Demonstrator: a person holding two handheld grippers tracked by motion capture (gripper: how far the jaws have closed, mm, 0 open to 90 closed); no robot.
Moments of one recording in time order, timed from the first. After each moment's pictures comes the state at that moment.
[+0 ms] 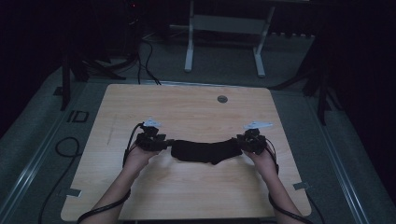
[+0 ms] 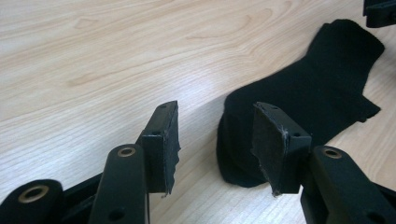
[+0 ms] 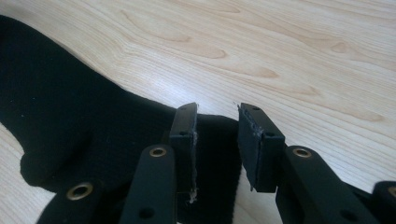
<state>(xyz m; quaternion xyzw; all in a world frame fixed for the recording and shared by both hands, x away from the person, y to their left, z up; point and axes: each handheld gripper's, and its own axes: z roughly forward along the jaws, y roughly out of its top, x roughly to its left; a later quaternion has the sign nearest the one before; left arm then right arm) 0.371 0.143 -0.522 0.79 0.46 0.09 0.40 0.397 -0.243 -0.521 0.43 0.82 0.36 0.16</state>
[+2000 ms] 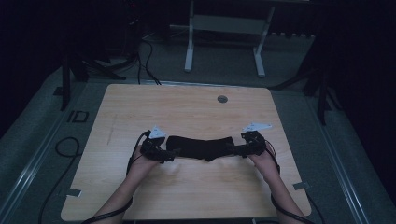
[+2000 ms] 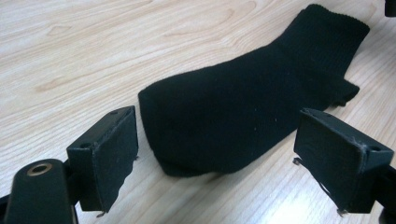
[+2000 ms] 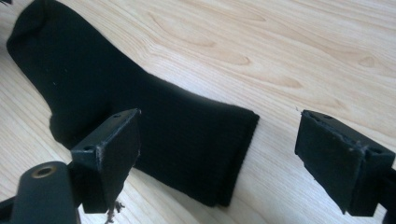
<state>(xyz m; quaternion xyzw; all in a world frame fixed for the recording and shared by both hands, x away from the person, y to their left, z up) 0.351 0.127 -0.542 0.80 0.42 0.13 0.42 0.392 -0.243 -0.522 0.39 0.83 0.38 0.15</state>
